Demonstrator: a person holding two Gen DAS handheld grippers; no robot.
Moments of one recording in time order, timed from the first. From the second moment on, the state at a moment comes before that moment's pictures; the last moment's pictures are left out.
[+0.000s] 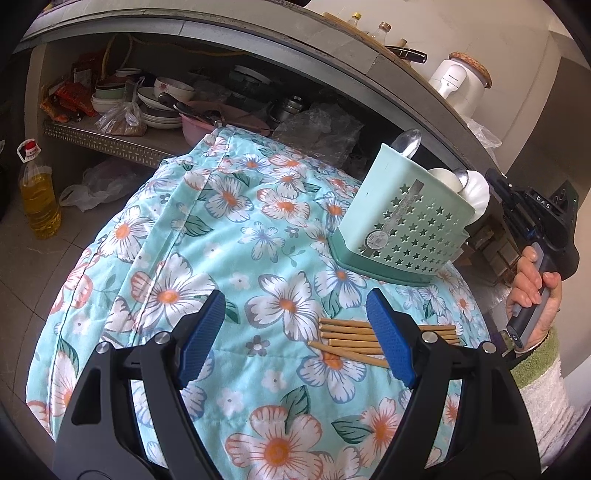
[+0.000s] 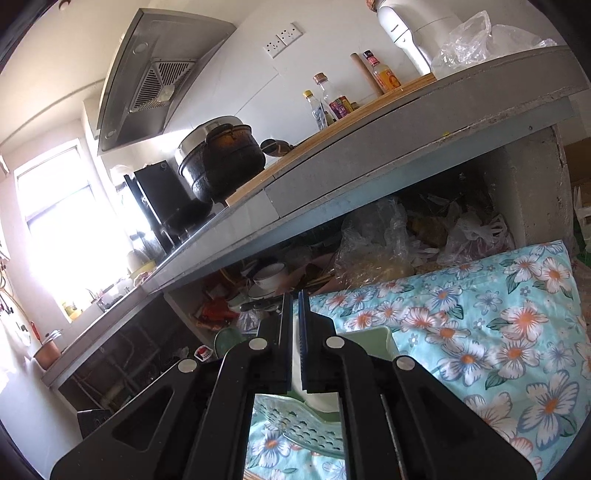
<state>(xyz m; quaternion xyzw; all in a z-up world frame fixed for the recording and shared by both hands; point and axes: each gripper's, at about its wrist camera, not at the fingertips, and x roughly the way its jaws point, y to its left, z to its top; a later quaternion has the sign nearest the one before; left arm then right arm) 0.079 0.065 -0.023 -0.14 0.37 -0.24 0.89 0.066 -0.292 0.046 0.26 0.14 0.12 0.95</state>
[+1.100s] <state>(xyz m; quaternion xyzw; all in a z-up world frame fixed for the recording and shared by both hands) 0.070 0.058 -0.032 -0.15 0.37 -0.27 0.87 0.135 -0.221 0.054 0.31 0.40 0.05 0.86</state>
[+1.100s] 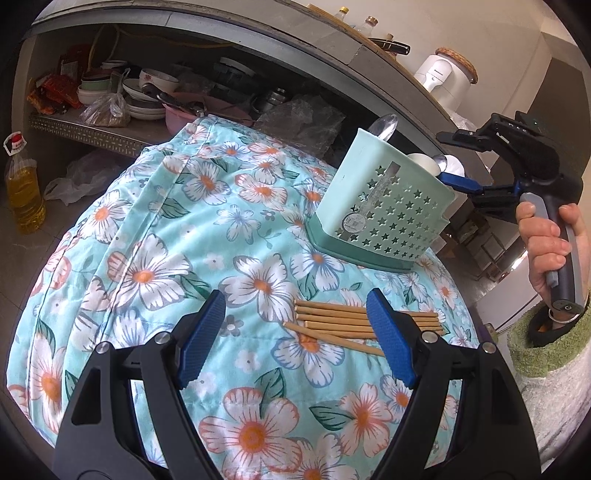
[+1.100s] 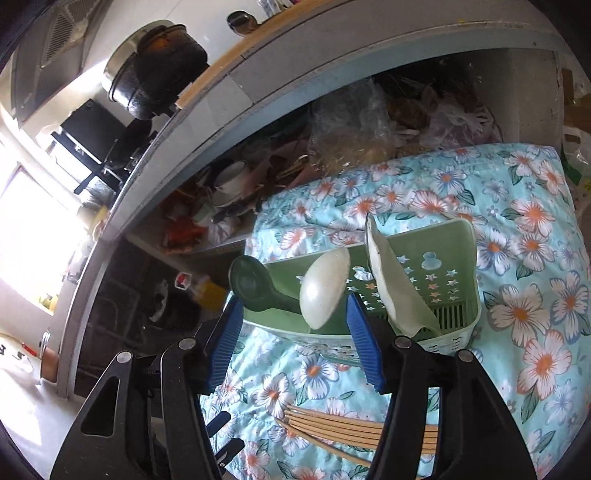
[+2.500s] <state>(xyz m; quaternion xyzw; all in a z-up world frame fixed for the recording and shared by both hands) 0.077 0.065 -0.039 -0.17 0.38 -0.28 0.87 0.128 -0.233 0.063 0.39 0.36 0.01 0.85</state>
